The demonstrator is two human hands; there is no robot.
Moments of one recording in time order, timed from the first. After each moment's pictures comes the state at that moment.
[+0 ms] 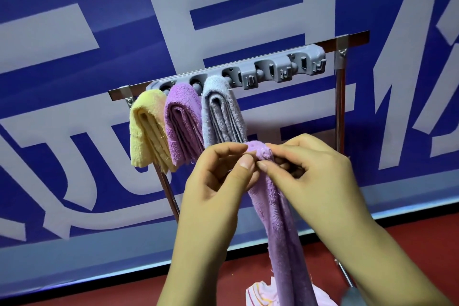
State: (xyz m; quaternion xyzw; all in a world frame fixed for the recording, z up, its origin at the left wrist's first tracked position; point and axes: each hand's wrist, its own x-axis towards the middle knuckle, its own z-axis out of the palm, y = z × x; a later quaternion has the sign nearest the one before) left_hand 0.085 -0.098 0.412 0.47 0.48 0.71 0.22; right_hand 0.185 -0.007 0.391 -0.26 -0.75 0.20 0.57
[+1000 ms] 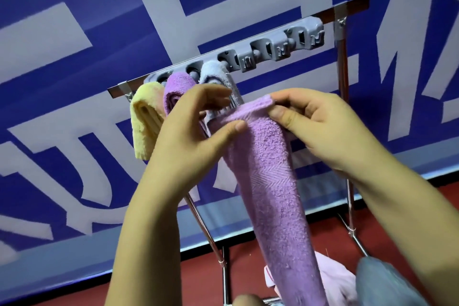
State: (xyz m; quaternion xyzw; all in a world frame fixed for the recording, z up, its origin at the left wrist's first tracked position) left_hand 0.040 -0.090 0.463 0.65 0.62 0.43 -0.06; right_hand 0.191 0.011 0.424 -0.10 -0.72 0.49 0.49
